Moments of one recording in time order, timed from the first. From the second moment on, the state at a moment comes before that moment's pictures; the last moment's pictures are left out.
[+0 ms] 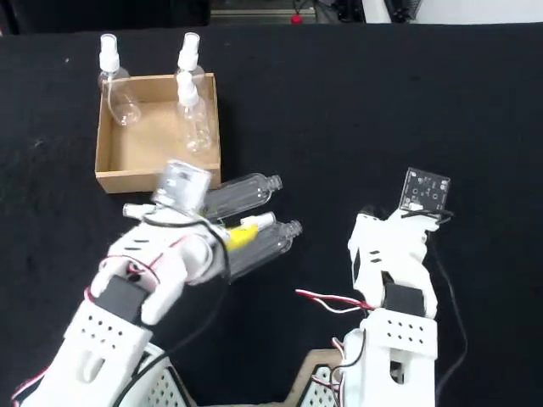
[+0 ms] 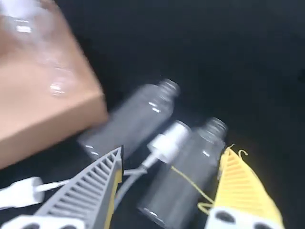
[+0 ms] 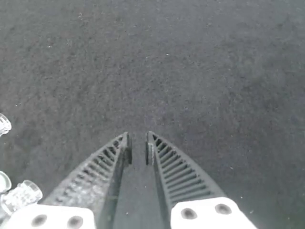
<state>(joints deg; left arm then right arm) 20.2 -68.8 67.5 45.2 -0.6 12.1 -68.3 86.2 31.2 -4.2</state>
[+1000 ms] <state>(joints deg) 29.0 -18.1 43.7 43.6 -16.0 16.7 -68.3 86.1 31.2 -4.2</state>
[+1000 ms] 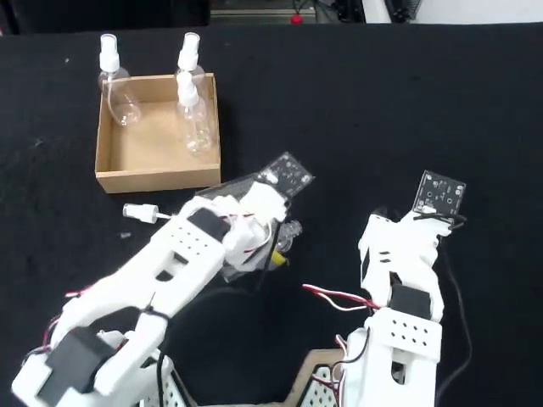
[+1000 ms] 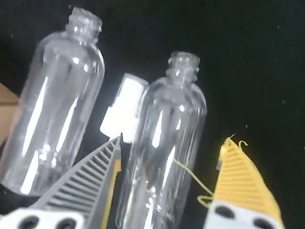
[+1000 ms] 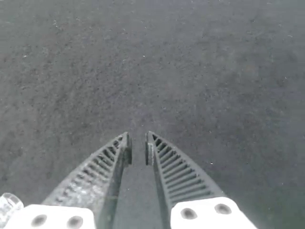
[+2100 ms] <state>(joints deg) 30.0 -0.8 22.1 69.2 -19.7 16.7 -68.3 86.1 31.2 -4.2</state>
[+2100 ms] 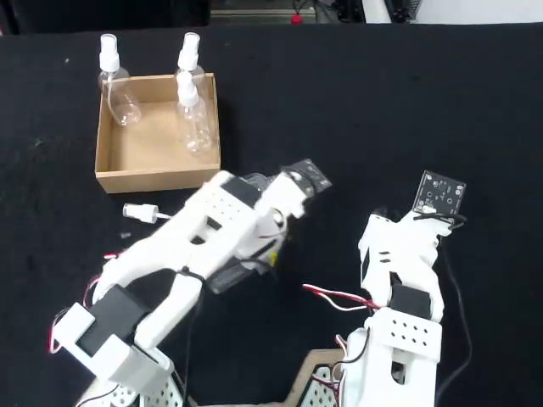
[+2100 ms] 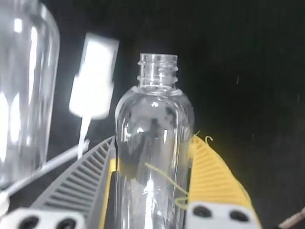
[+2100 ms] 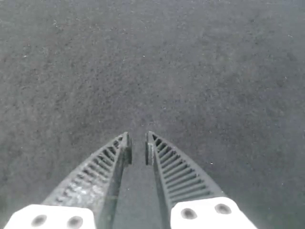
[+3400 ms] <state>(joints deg) -53.6 1.2 26.3 63.5 -43.6 13.3 -68.3 86.1 31.2 -4.2</state>
